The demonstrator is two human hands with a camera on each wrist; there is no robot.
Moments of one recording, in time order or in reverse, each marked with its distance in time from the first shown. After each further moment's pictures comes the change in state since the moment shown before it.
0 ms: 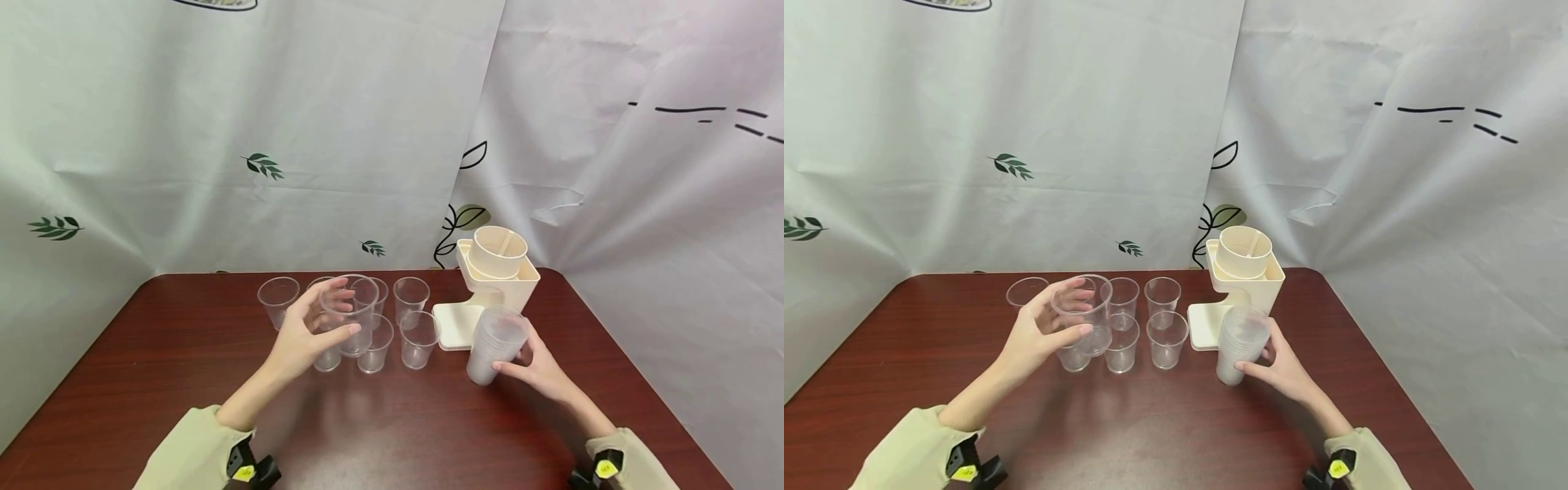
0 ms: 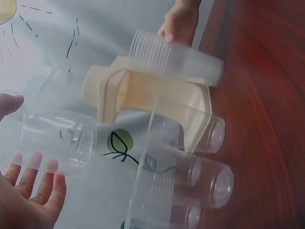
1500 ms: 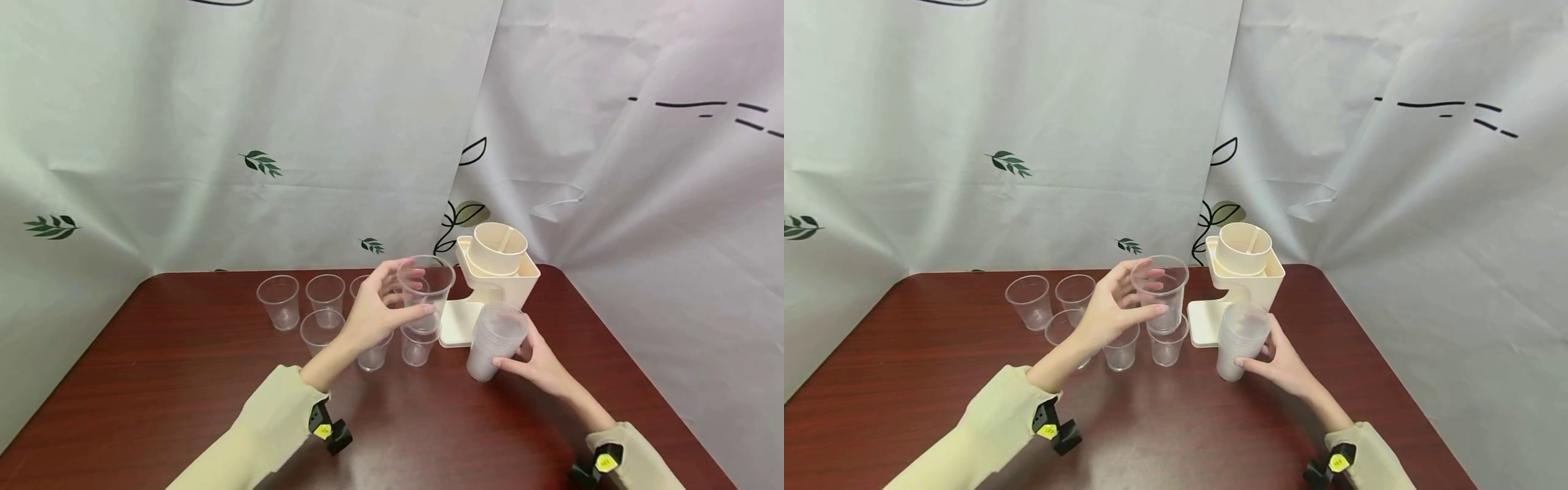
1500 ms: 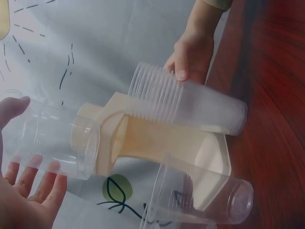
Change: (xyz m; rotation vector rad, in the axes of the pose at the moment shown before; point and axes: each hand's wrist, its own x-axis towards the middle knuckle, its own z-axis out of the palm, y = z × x) left_hand 0.048 0.006 0.077 -0.100 -0.095 -0.071; right_hand 0.001 0.000 -0.001 -0.029 -0.002 0.019
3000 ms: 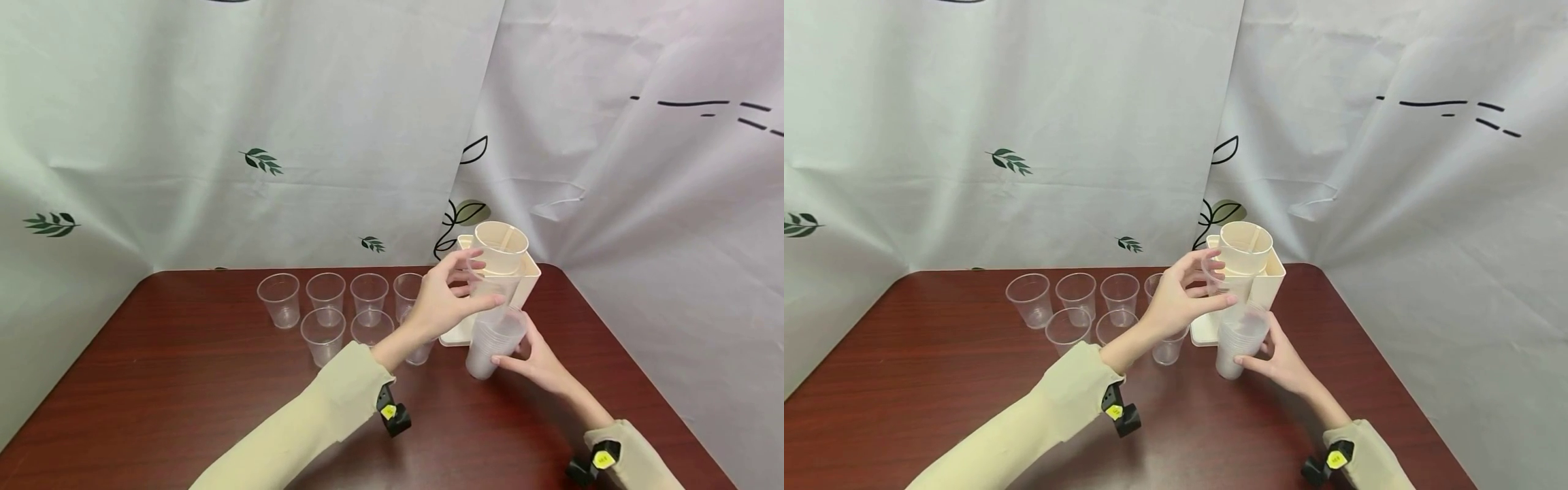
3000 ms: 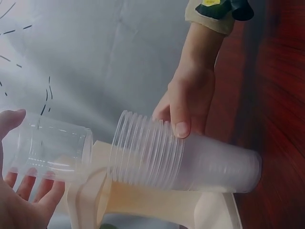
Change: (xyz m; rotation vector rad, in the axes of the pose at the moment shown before) left_hand 0.035 0.002 0.074 -0.016 -0.048 0.008; right_hand 0.001 0.000 0.001 0.011 -0.017 -0.004
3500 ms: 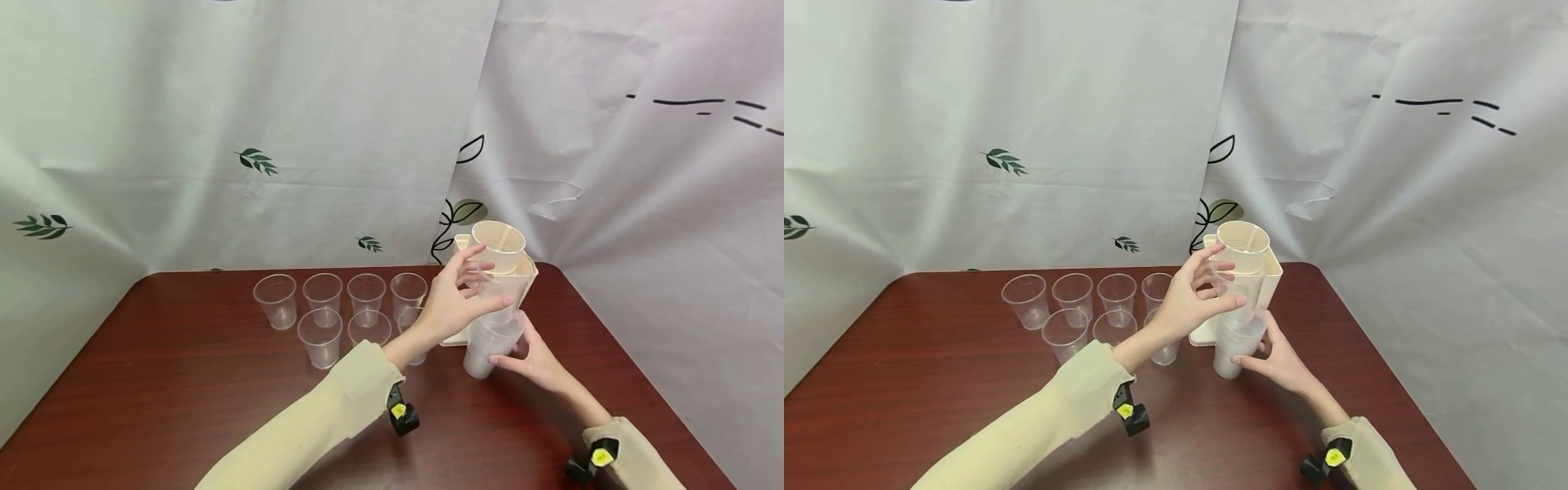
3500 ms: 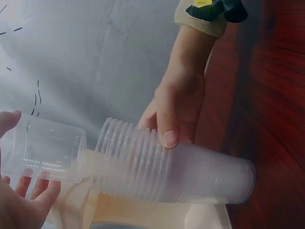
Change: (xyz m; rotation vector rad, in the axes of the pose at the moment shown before) left_hand 0.006 -0.006 0.015 -0.086 -0.034 0.013; right_hand 0.000 0.000 0.000 0.020 0.004 0.037
